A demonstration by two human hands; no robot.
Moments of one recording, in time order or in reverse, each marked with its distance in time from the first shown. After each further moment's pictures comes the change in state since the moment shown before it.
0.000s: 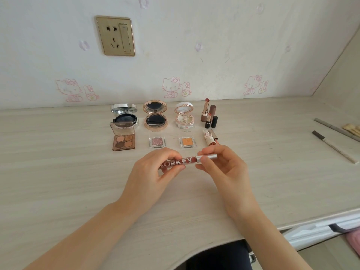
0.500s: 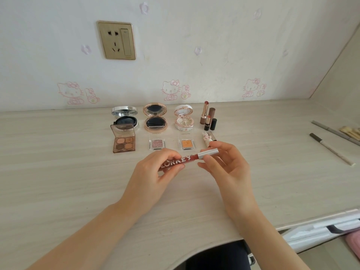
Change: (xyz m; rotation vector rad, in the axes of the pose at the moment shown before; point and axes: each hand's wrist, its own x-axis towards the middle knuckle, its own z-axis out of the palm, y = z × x) left_hand 0.001 0.003 -0.002 -0.032 -0.023 -0.046; right_hand 0.001 -0.002 -0.001 0.123 0.055 -0.018
